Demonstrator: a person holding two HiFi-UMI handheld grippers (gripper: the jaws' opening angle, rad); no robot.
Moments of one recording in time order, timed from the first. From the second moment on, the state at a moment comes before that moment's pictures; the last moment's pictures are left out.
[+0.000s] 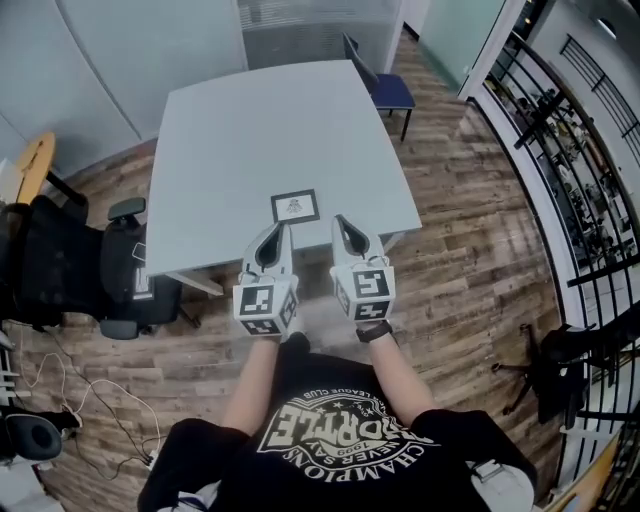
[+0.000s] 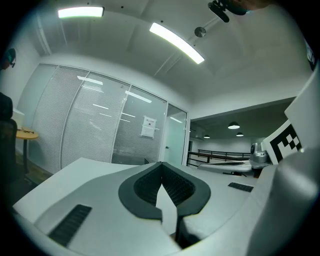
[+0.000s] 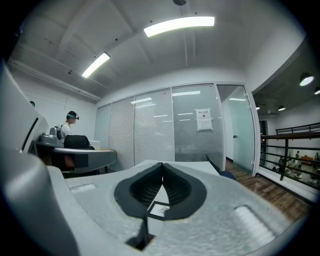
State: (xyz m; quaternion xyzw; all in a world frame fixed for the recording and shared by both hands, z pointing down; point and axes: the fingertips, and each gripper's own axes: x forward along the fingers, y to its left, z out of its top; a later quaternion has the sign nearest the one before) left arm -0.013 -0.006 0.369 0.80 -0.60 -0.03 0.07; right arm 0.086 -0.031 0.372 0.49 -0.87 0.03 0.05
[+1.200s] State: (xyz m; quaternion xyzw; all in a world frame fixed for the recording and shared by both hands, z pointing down) left arm -0.114 -0.265 0.562 0.80 -0.52 0.14 0.26; right arm 0.004 -0.285 0.582 0.41 -0.84 0.22 0.29
